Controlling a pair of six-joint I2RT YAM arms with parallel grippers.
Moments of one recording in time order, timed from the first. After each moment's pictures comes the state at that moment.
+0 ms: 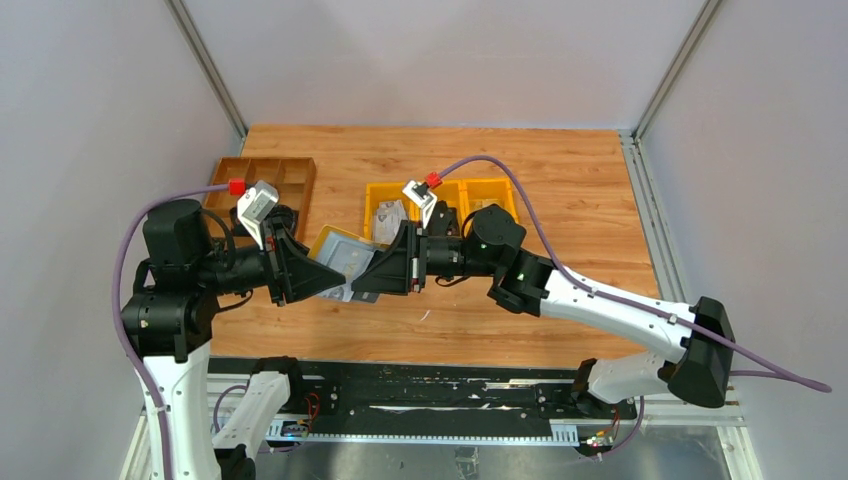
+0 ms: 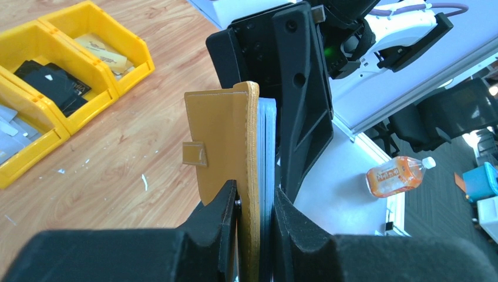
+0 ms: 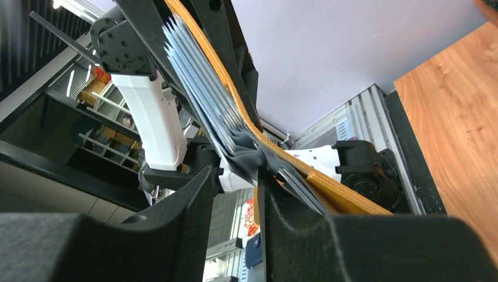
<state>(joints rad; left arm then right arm) 0.04 0.78 1.42 -1.13 1.22 -0.09 1.09 1.31 1.12 0.36 -0.53 0.97</state>
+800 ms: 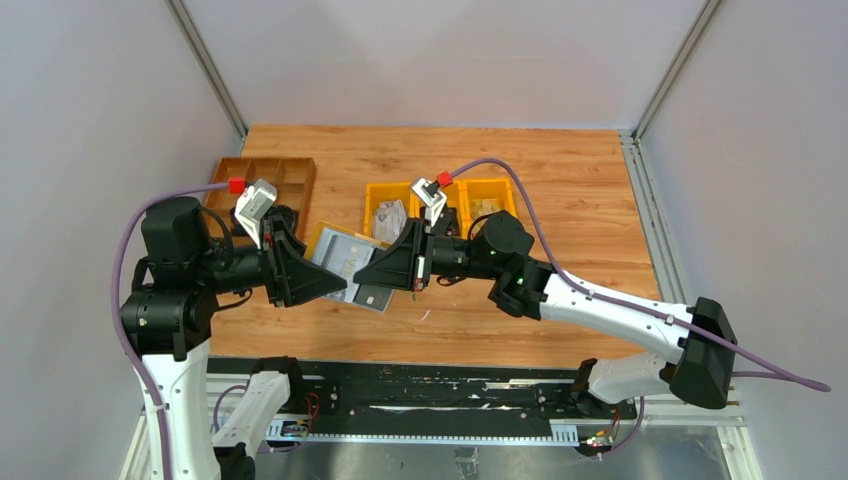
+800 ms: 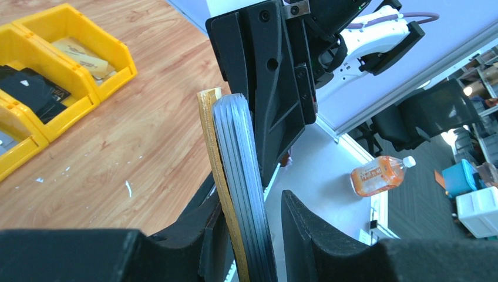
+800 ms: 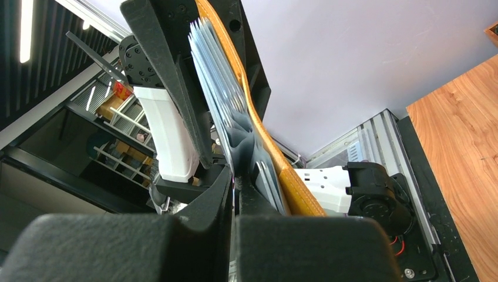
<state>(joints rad) 0.04 0.79 1.44 -1.13 1.27 -0.11 1.09 1.29 1.05 0.53 -0.48 1.03</state>
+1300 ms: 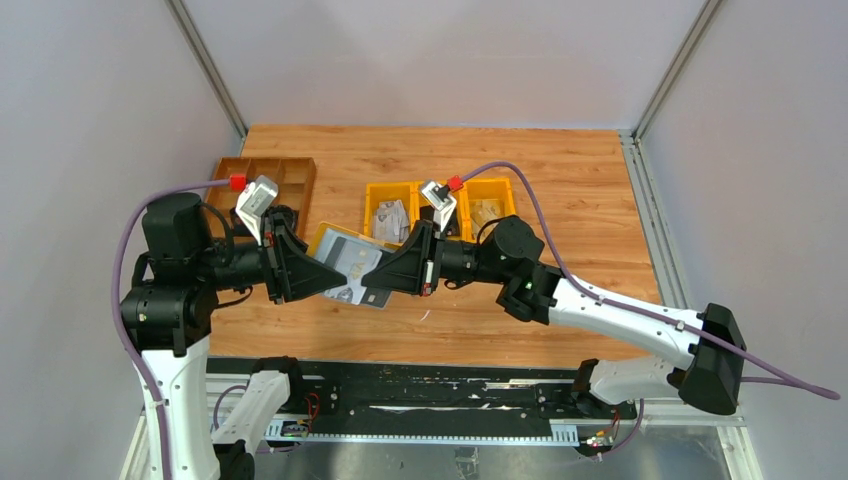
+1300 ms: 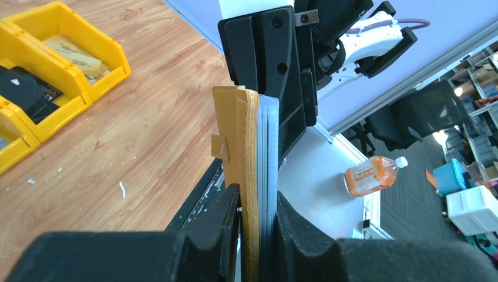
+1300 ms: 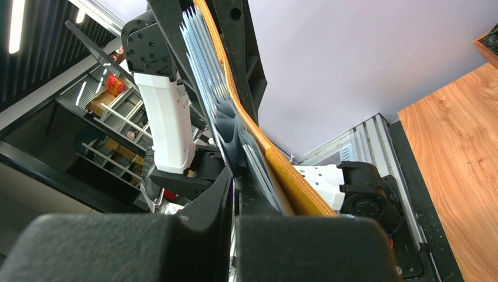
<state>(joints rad) 0.04 0.81 1.46 -1.14 1.28 -0.12 1.09 1.24 1.01 0.53 -0.48 0.98</state>
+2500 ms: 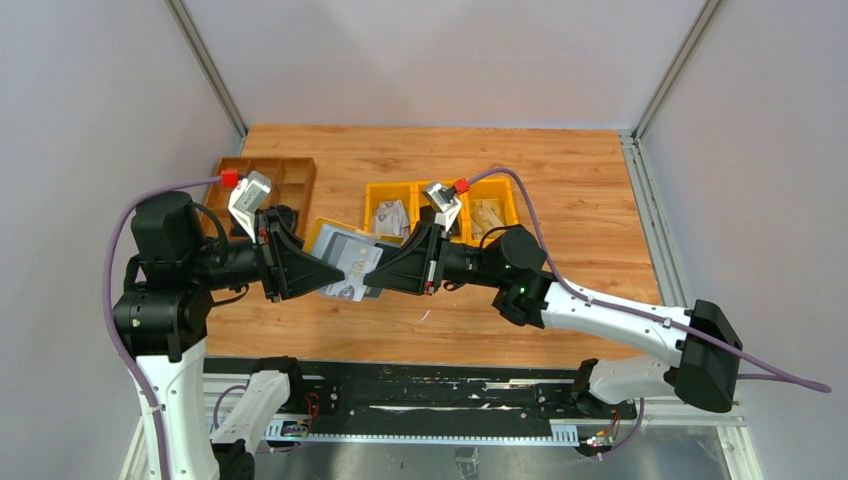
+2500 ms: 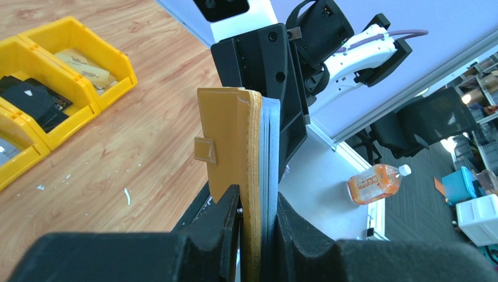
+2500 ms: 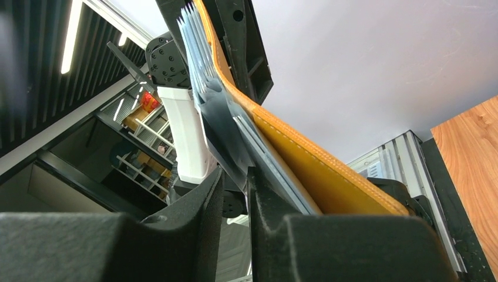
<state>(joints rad) 0.04 0.82 1.50 -1.12 1.26 -0.16 1.09 1.26 0.92 0.75 -0.47 1.10</state>
